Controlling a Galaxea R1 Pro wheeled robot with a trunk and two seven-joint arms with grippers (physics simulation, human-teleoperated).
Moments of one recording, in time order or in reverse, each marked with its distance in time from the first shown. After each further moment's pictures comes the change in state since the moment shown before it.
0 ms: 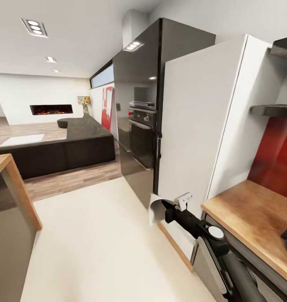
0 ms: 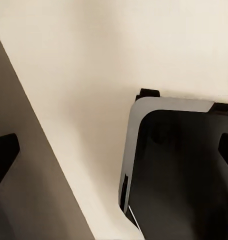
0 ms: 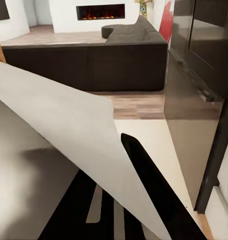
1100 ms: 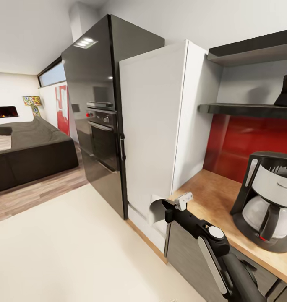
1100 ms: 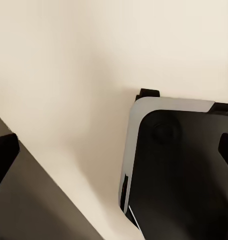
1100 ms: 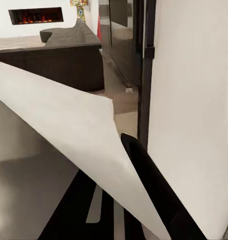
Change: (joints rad) left arm 0.000 0.000 0.000 0.000 0.000 0.000 0.000; right arm 0.000 0.000 0.000 0.000 0.000 0.000 0.000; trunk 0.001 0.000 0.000
